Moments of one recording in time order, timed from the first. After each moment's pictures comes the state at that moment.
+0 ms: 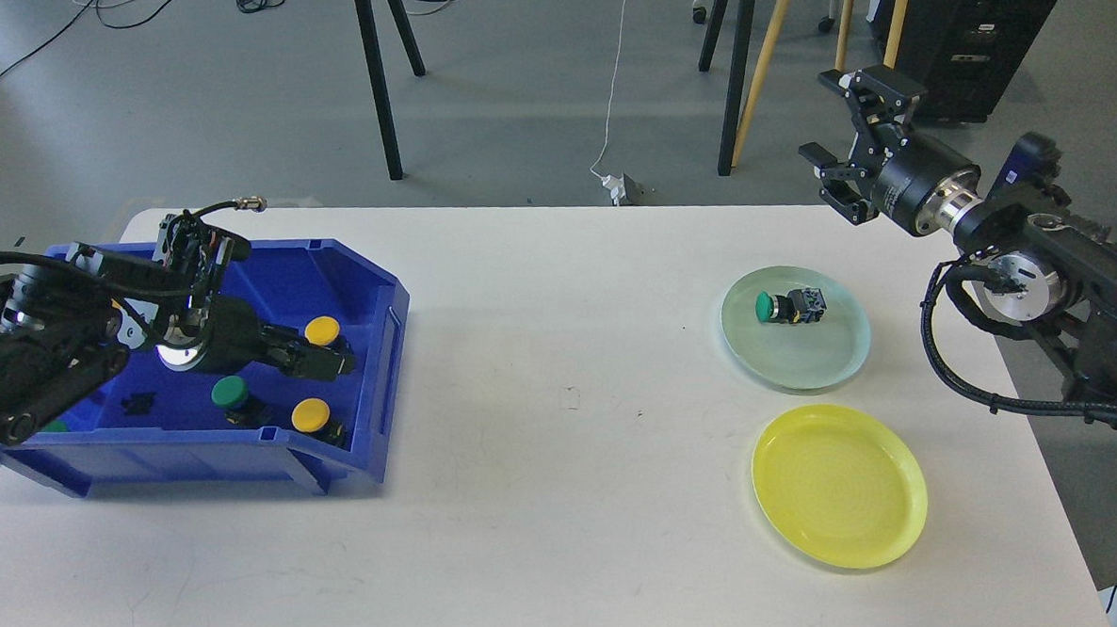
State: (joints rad) left arm -1.01 0.58 -0.07 -0.78 1.74 -0.49 -0.49; right arm 0.86 -0.41 0.59 0.66 -0.39 0.35 0.26
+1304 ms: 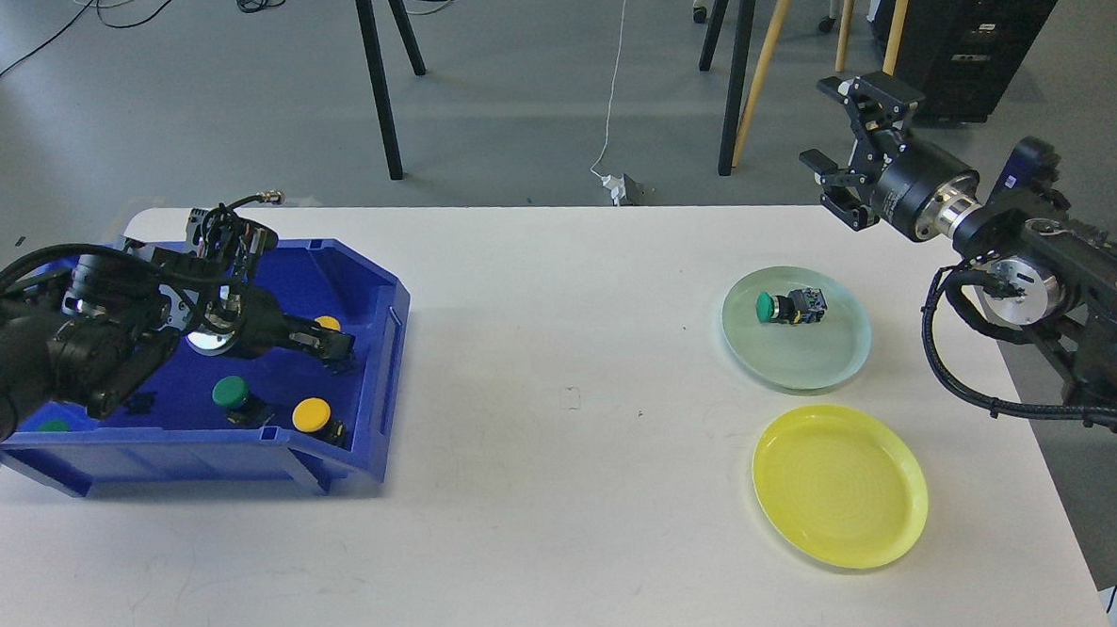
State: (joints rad) left arm -1.02 0.38 -0.06 -0.46 1.75 -0.49 -0.49; right arm 0.85 -0.40 0.58 0.65 -0.40 0.34 0.26
